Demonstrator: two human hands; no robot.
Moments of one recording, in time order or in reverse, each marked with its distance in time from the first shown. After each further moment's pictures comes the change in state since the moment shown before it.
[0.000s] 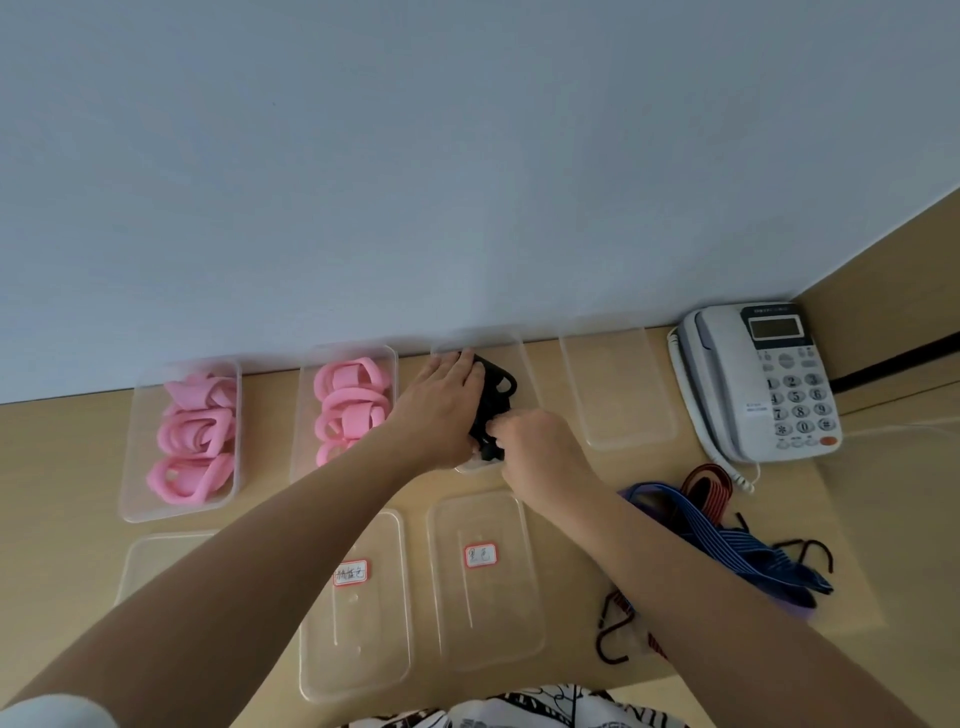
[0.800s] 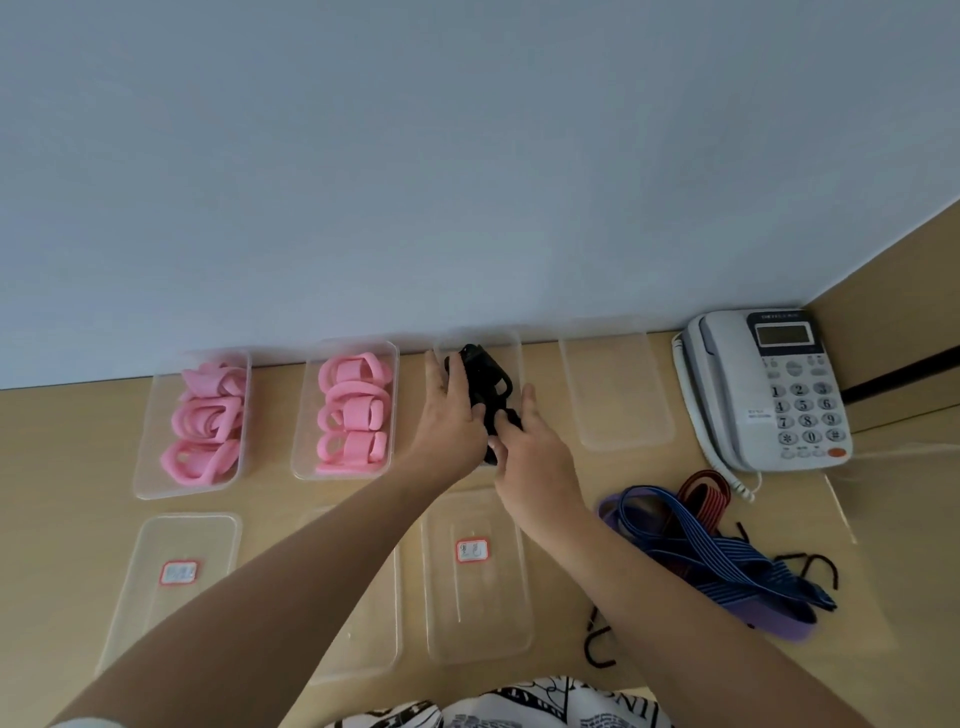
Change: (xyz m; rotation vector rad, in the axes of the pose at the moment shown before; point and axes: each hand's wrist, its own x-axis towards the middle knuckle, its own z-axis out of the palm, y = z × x) left_hand -0.011 0.043 0.013 -0.857 0.210 -0.441; right_hand -0.022 0.001 0.028 0.232 0.114 0.188
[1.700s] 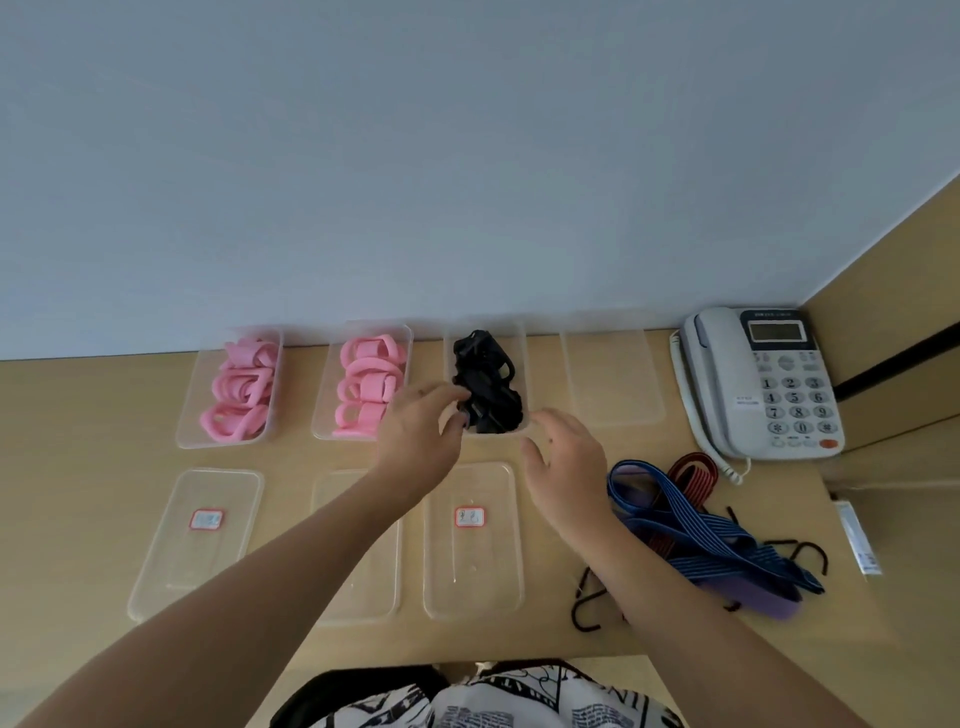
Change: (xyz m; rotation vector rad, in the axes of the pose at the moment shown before) left_hand -0.072 -0.009 -0.021 0.194 0.324 0.260; right_hand -0.050 0.023 -0.014 0.259 0.267 -0.007
